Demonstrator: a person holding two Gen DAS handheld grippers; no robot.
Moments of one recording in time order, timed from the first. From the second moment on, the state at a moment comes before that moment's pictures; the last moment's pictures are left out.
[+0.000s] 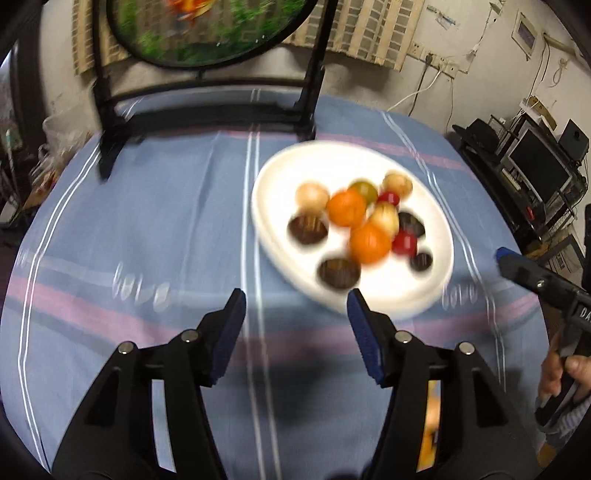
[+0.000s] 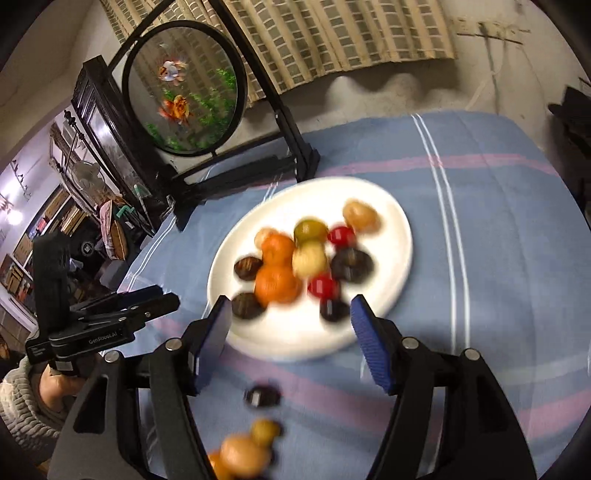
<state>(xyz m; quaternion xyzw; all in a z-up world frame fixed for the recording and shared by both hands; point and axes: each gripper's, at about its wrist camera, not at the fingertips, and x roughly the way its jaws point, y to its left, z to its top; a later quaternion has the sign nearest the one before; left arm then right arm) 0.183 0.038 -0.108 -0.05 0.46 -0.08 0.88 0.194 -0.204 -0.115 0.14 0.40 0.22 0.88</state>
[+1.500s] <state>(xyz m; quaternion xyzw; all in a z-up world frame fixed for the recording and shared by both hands) 0.034 0.022 -0.148 0.03 0.49 -0.15 0.86 0.045 -0.212 -0.119 0.13 0.43 0.21 0.87</state>
